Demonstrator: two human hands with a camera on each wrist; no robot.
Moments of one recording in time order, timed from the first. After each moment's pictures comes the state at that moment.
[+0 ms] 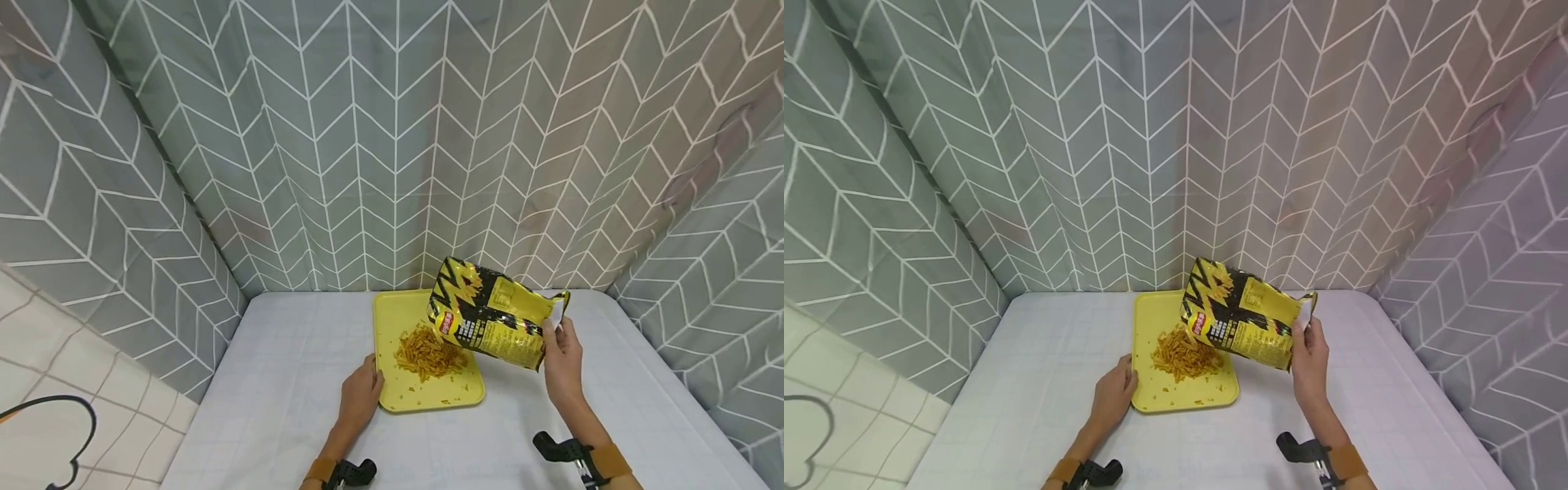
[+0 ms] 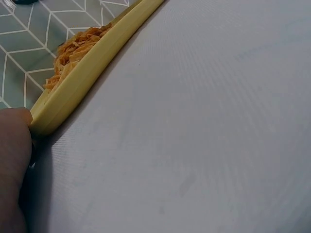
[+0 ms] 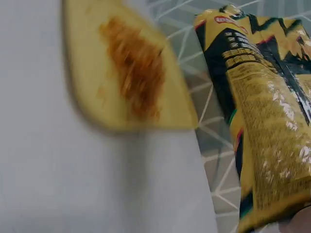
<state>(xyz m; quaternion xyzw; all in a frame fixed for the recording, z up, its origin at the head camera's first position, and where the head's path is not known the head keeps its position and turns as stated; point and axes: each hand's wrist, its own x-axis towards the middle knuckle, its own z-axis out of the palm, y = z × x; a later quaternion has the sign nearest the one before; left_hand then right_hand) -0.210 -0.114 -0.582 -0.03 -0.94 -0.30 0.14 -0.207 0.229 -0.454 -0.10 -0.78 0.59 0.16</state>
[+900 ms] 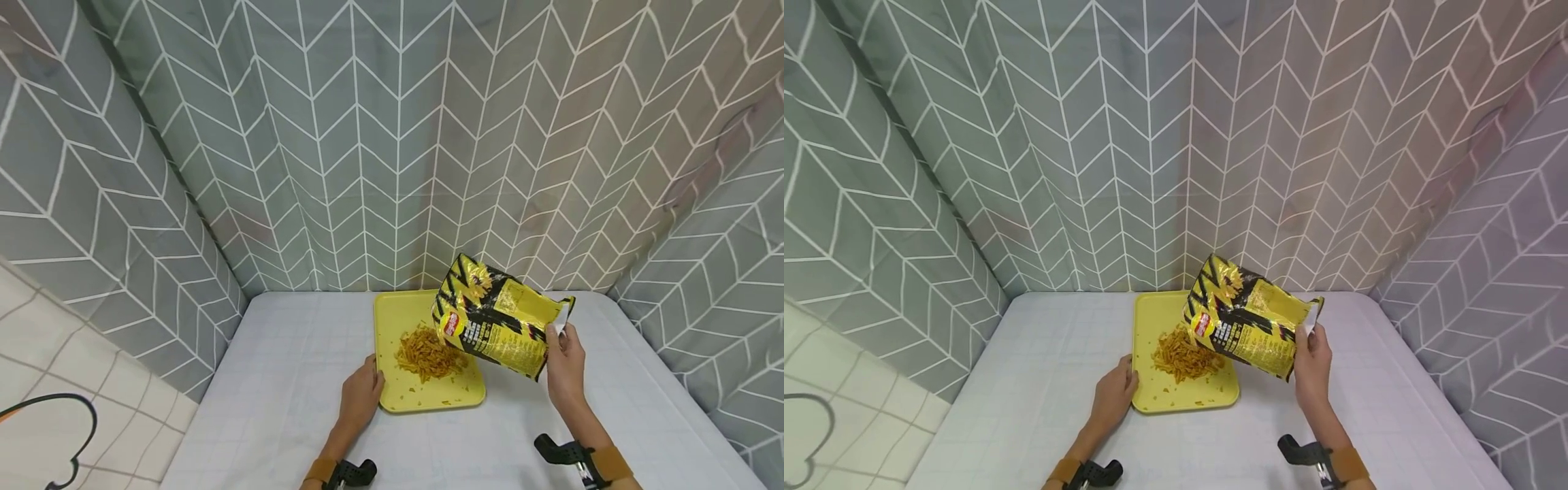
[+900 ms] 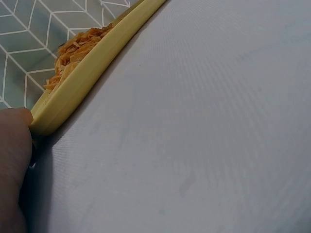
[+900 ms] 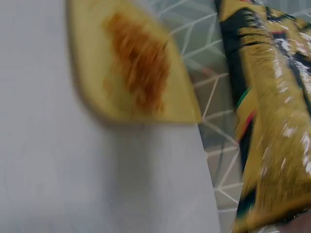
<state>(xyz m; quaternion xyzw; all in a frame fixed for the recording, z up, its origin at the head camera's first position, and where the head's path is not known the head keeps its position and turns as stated) -0.210 -0.113 -0.580 -0.03 -0.95 -0.30 0.13 -0.206 0.231 -0.455 -0.13 -0.79 0.58 0.16</state>
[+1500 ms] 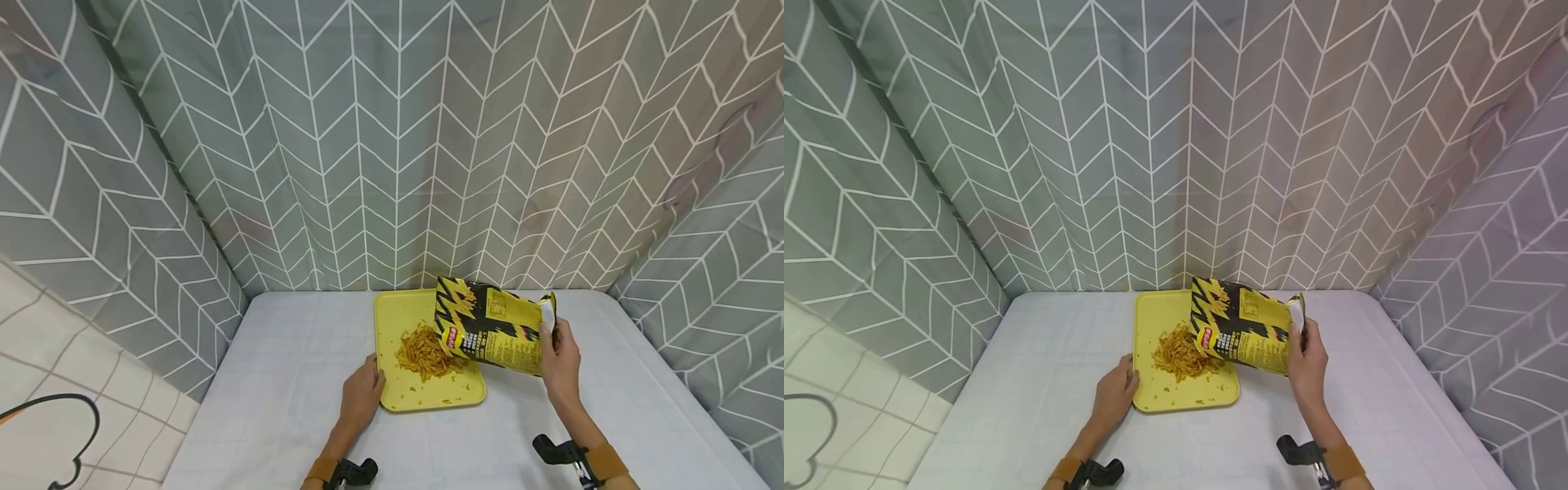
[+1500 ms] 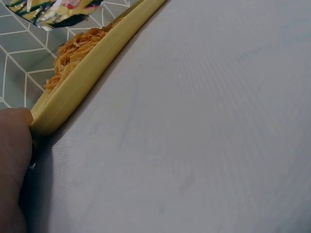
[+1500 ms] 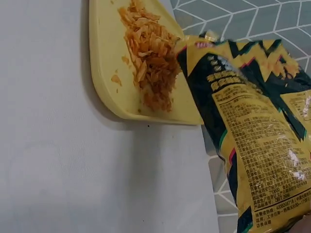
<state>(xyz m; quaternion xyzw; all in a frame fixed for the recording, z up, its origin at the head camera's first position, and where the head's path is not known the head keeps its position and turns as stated) -0.210 -0.113 -0.582 -0.03 -0.94 -0.30 0.13 -0.206 0.225 -0.459 -0.12 -0.83 0.51 0.20</state>
